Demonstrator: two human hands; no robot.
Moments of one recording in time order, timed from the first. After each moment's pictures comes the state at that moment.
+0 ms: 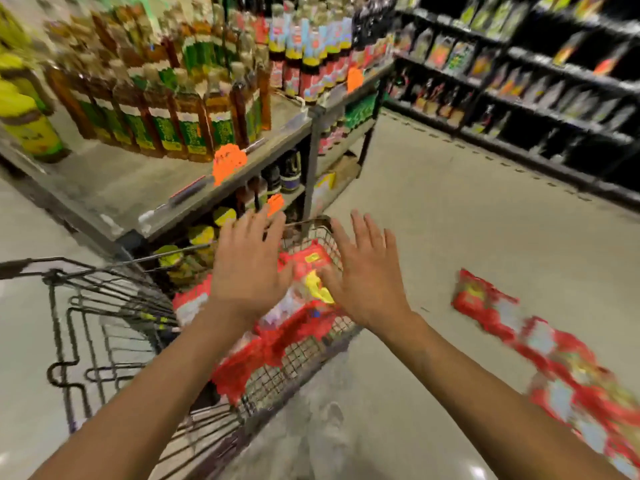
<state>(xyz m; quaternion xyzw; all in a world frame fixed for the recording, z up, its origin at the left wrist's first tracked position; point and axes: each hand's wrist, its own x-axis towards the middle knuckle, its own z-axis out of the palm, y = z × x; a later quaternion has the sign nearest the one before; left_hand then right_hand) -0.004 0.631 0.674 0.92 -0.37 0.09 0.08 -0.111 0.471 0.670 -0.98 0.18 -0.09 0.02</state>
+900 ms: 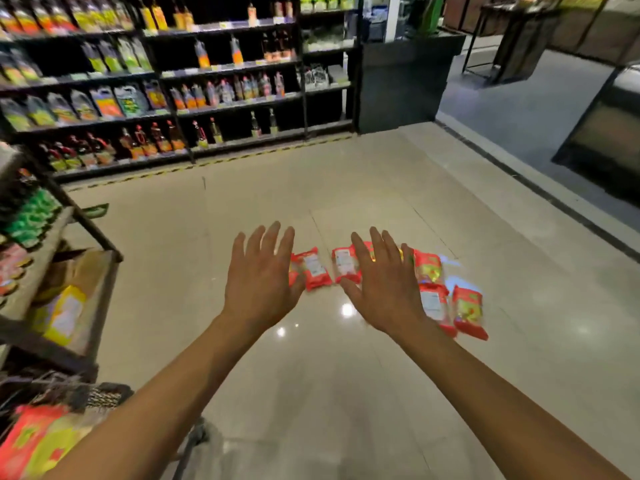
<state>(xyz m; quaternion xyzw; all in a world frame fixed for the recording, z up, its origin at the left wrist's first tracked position) -0.417 0.180 0.703 0.68 -0.72 0.11 0.05 -0.622 0.149 0.674 -0.80 0.60 -0.10 0.02</state>
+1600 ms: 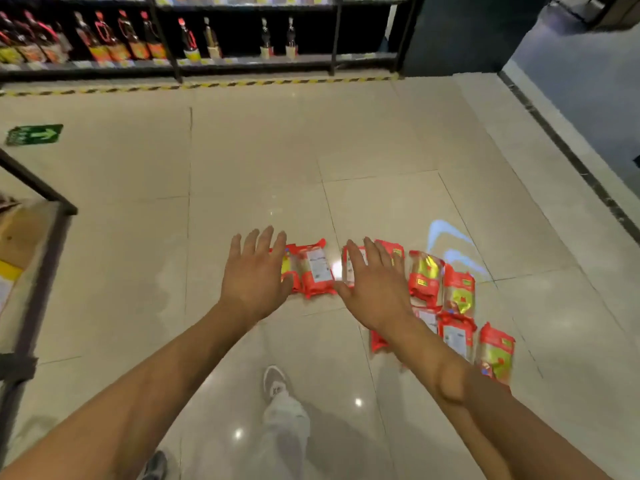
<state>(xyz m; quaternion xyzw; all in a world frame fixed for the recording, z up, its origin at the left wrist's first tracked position) -0.271 -0.246 0.512 0.73 -0.68 -0.04 -0.04 -0.485 -0.286 0.515 -0.82 0.56 0.04 0.10</state>
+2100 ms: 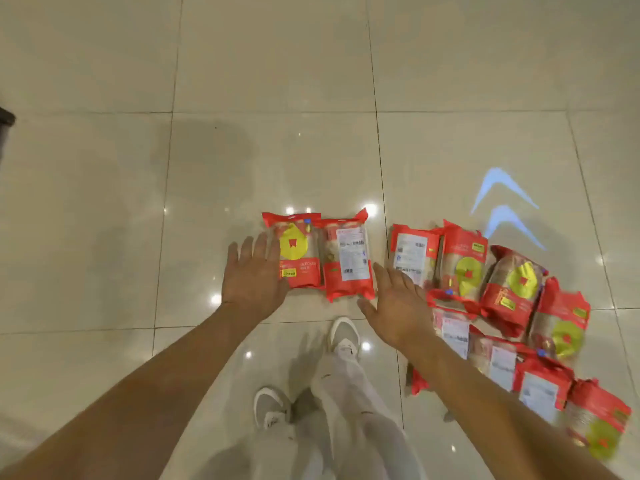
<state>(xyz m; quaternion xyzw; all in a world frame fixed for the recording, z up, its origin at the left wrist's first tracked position) -0.183 -0.462 0.112 0.77 -0.59 -0.17 -0.15 -0.430 -0.524 0.120 -0.78 0.54 0.21 0.24</state>
